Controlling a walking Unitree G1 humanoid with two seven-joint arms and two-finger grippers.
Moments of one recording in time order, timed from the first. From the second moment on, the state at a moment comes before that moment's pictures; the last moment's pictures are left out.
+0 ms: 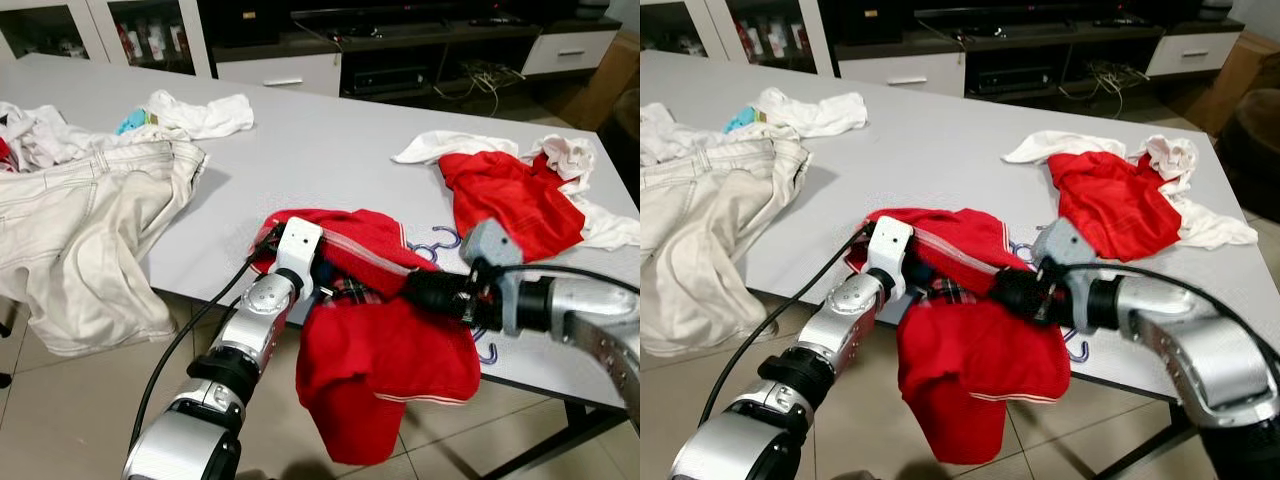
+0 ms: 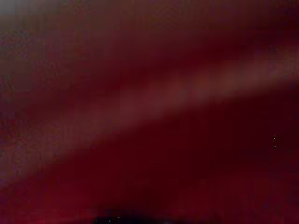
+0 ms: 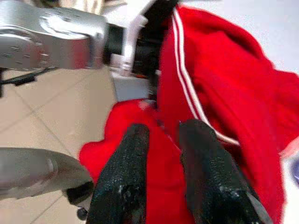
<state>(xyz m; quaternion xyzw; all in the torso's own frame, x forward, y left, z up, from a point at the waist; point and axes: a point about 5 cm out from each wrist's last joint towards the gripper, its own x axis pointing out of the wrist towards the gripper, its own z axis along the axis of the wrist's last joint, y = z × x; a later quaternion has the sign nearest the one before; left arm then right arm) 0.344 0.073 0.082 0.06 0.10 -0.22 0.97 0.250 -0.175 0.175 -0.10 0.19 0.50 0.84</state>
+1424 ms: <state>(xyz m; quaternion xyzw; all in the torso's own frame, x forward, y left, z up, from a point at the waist) 0.348 0.069 0.101 0.03 0.06 -0.24 0.97 0.332 -0.135 0.099 -0.24 0.22 0.32 0.89</state>
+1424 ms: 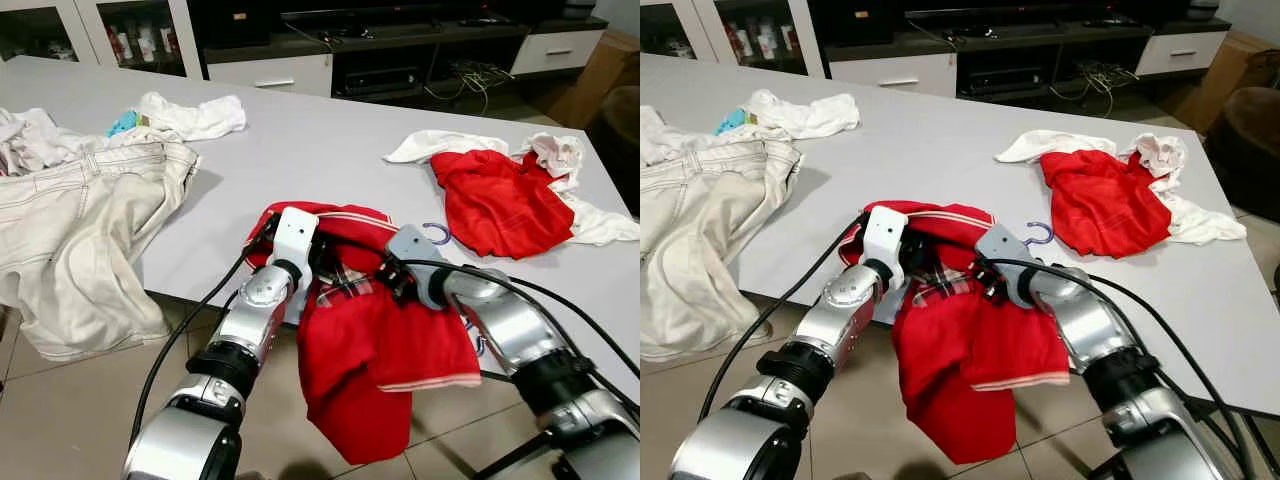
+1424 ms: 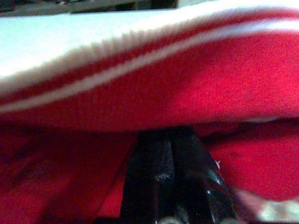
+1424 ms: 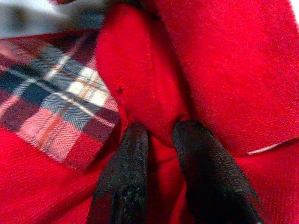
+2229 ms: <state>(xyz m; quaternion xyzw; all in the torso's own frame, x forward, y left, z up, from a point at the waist) 0.330 0.056 0.111 0.01 0.01 -0.32 0.95 0.377 -0.138 0.124 -0.22 0.12 0.17 0.95</state>
